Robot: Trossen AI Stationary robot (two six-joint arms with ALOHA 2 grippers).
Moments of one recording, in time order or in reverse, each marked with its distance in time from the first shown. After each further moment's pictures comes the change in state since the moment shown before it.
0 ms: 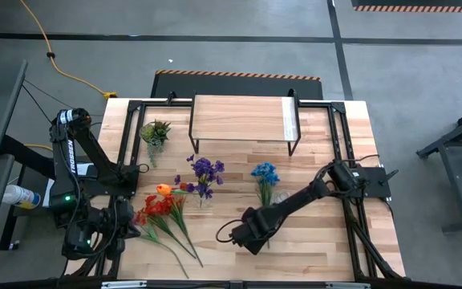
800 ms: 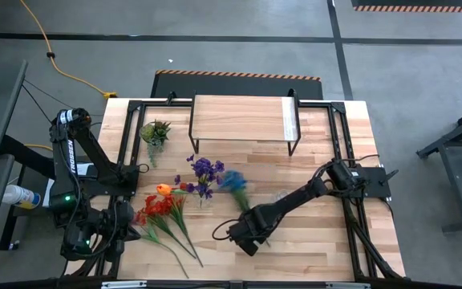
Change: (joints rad) left arm 0.000 0.000 0.000 0.039 0.000 0.000; right arm -0.014 0.000 0.001 0.032 -0.061 -0.008
